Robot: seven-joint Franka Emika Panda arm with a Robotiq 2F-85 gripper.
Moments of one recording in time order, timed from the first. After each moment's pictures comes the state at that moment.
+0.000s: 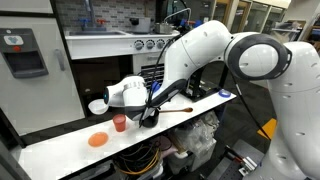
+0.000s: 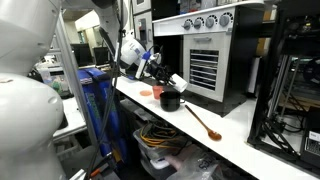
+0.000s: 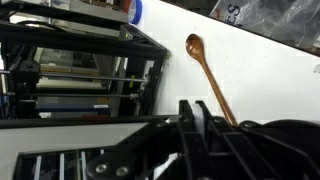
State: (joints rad) arm 0.44 0.56 0.13 -1.70 -0.97 1.48 0.63
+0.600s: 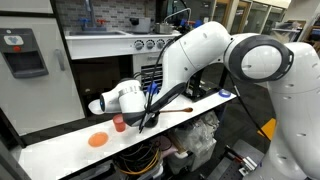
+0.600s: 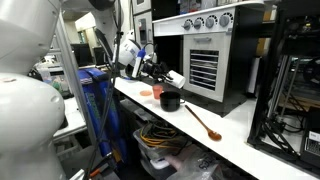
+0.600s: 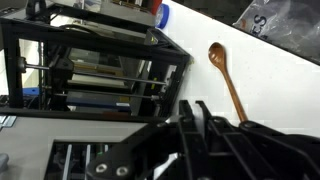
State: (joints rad) arm 0.47 0.57 0.15 -1.70 -1.03 1.36 0.61
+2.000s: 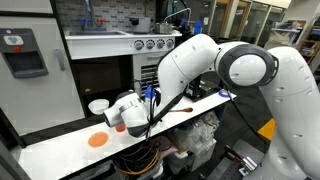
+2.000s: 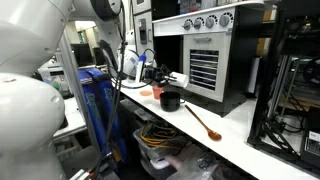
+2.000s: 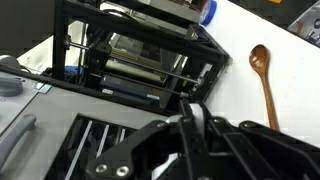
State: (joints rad) arm 0.48 0.66 0.18 -1.70 -1.23 1.25 0.55
